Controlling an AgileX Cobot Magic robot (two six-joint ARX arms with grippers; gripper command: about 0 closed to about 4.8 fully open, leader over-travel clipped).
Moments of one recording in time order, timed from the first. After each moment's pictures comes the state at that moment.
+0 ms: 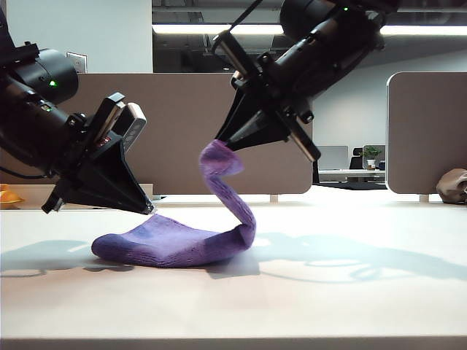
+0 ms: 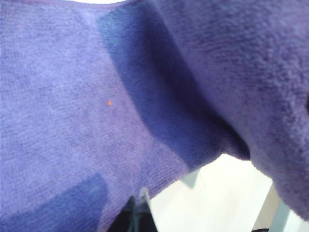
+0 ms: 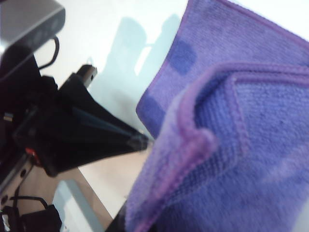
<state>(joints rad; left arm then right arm) -0.25 1.61 0.88 -0.28 0.78 0.01 0.54 1.74 1.28 -0.39 -0.66 0.48</state>
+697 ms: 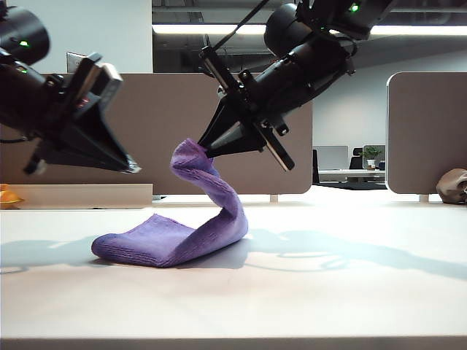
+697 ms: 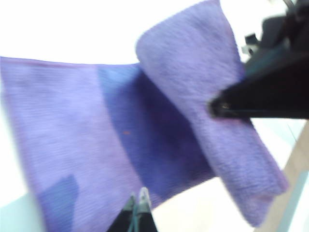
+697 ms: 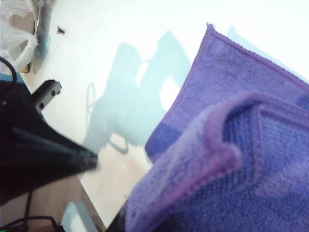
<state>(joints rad) -0.16 1.48 0.88 -0.28 0.78 -0.02 0.55 1.87 1.38 -0.31 -0.70 0.52</state>
